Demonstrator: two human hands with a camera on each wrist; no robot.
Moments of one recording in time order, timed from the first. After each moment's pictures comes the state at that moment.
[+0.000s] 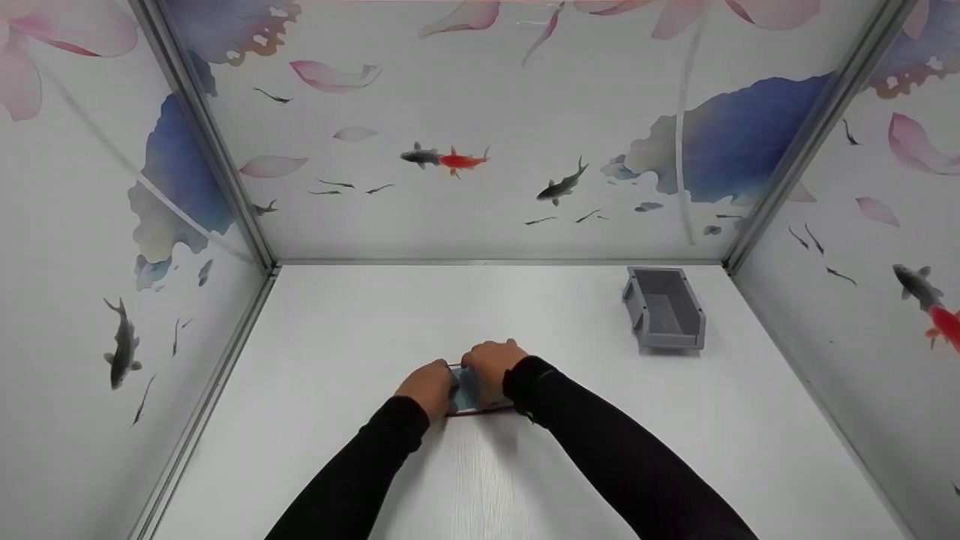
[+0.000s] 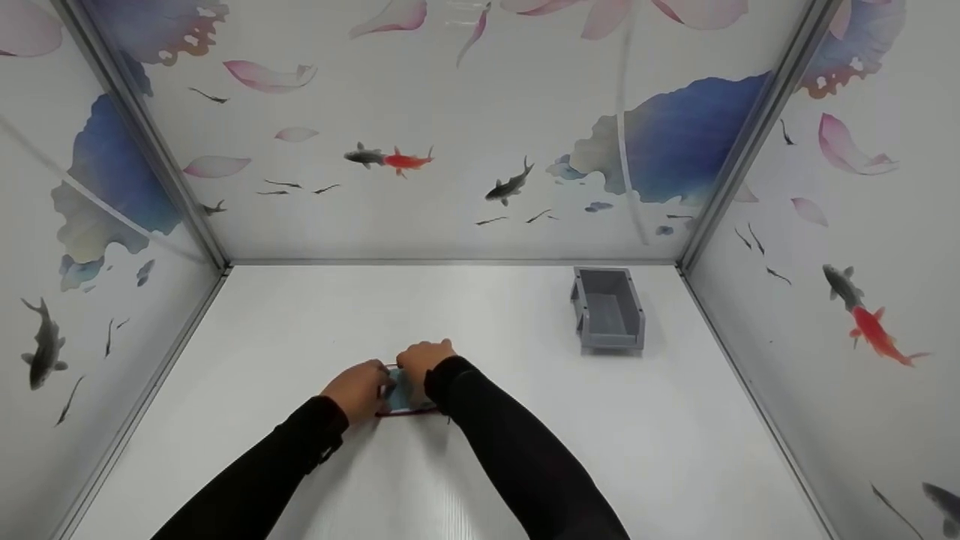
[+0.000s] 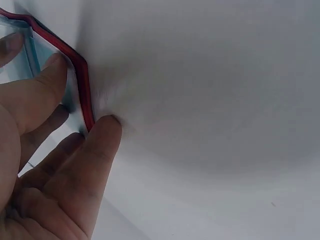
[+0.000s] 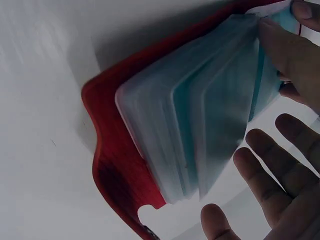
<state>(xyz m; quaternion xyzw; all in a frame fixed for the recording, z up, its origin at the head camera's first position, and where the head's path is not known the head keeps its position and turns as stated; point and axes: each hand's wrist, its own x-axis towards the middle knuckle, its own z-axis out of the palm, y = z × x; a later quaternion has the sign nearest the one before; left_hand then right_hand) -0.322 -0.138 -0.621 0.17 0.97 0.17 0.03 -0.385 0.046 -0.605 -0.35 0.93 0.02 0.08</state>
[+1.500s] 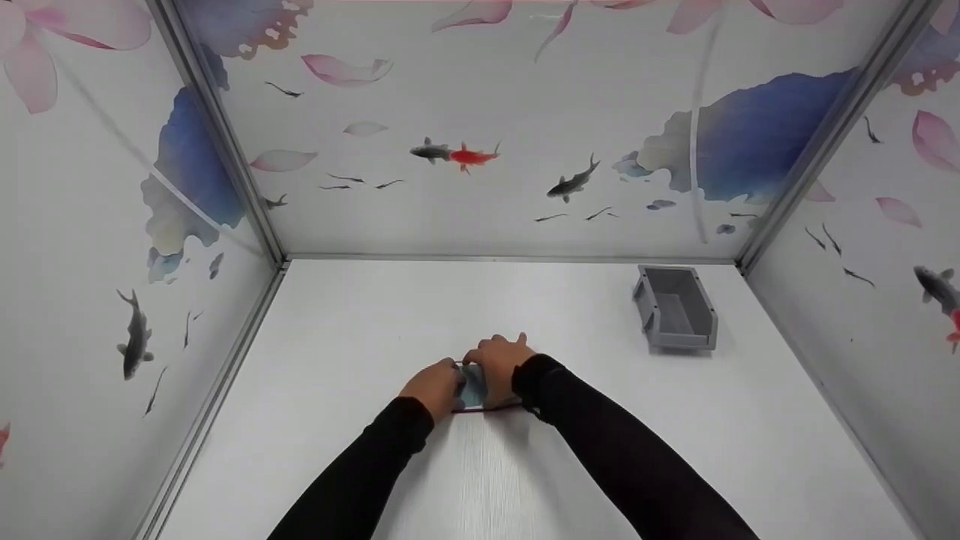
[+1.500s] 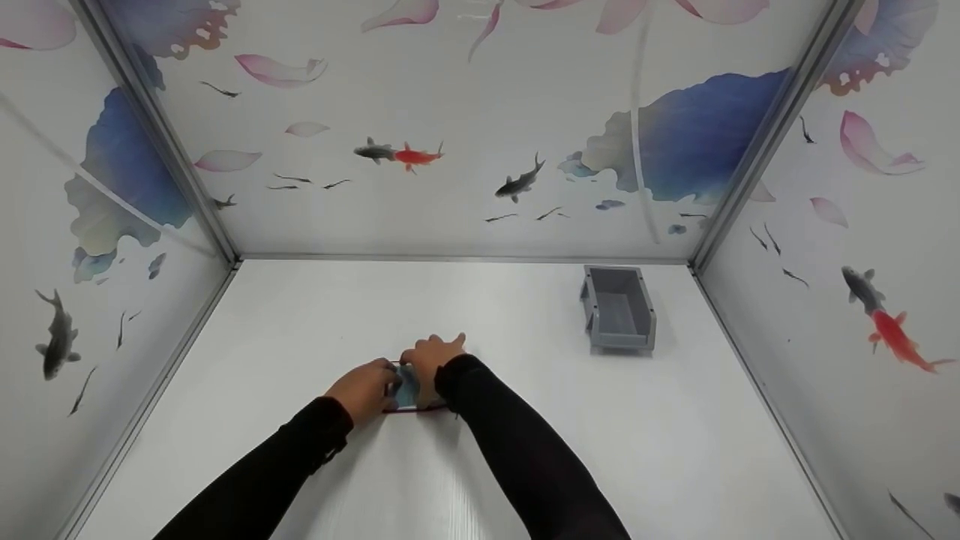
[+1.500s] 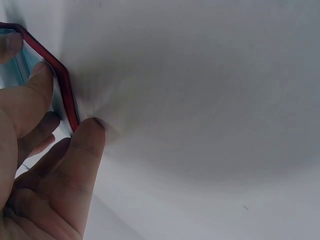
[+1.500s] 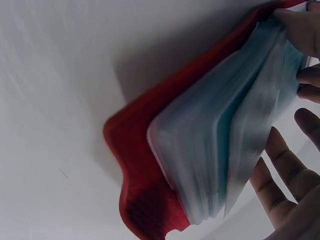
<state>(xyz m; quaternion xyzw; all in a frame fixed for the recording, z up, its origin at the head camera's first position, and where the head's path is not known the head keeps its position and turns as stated) -0.318 -0.144 -0.627 0.19 0.97 0.16 0.03 -0.378 0.048 -0.593 -0.36 0.93 -0.03 0.10</state>
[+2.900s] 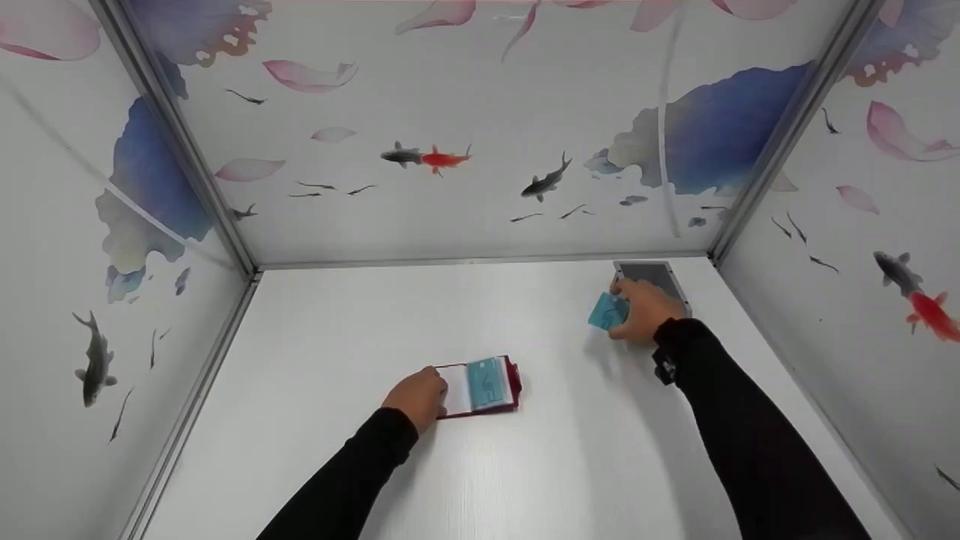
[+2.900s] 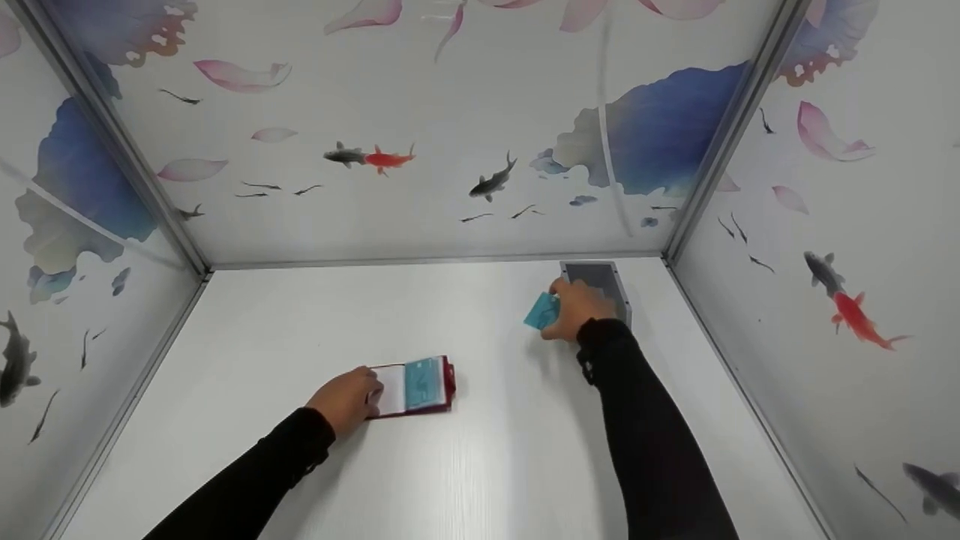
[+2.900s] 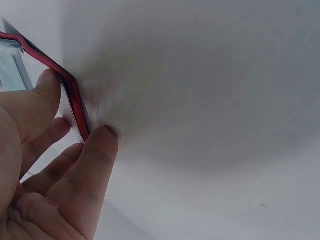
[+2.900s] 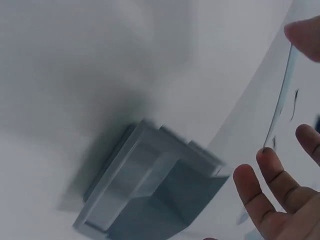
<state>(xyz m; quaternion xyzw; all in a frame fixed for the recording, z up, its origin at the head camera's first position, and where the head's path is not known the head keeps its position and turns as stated) -0.309 -0.135 -0.619 0.17 0.97 0.18 0.04 -0.423 0.302 -0.530 -0.11 0.98 -0.17 0.06</state>
